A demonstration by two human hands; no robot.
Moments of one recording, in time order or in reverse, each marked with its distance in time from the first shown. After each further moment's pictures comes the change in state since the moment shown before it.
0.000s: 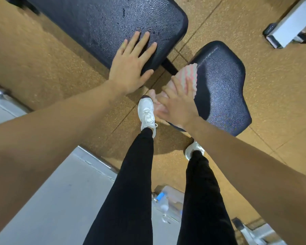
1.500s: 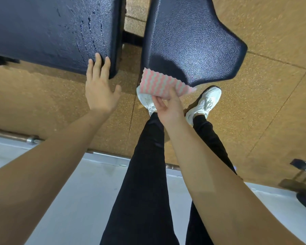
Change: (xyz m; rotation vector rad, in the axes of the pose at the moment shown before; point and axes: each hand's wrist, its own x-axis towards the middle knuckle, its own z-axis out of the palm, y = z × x) left_hand -0.073 0.026 0.016 -0.167 -0.044 -0.145; right_hand -0.054 -0.083 0.024 -2.503 -0.831 -1.413
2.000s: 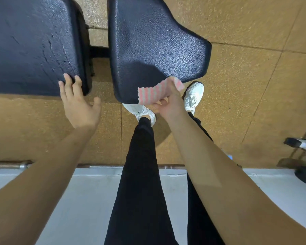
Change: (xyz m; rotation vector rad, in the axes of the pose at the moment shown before) left_hand 0.002 0.016 0.012 -0.041 0.076 -0.090; right_hand 0.010 -0.071 -0.016 -0.238 0.023 -0.019
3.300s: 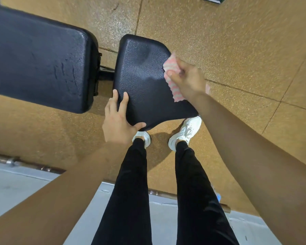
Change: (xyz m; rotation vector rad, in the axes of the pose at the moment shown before) left_hand -0.022 0.128 0.027 -0.018 -0.156 -0.010; right_hand 0.046 -0.170 0.047 -1.459 -0.117 -0.916
